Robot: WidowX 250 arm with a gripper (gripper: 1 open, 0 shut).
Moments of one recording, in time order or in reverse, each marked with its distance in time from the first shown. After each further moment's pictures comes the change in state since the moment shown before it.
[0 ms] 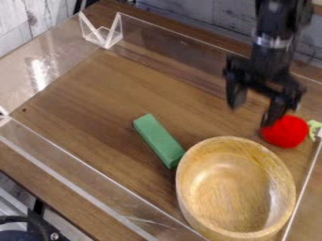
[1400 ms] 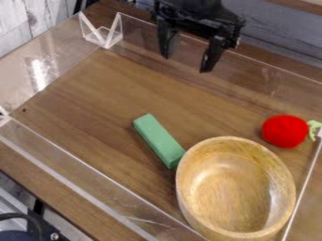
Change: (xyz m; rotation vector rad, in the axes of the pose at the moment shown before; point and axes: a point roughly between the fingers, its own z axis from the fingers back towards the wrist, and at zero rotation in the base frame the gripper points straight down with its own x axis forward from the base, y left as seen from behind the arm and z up) arm -0.042 0.063 0.057 0.127 -0.006 0.332
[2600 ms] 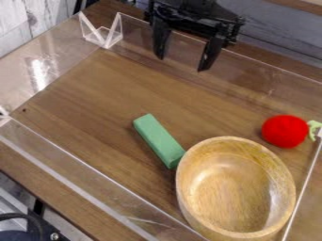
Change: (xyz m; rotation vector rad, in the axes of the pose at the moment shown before) arm -0.001 0.006 -0.006 0.092 0.055 0.210
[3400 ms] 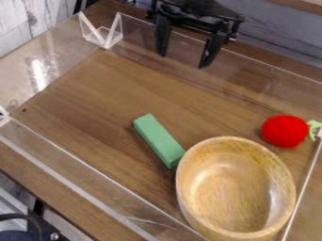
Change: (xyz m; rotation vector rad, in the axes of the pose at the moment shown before) arm 0.009 0.005 -0.007 0.029 0.059 0.040
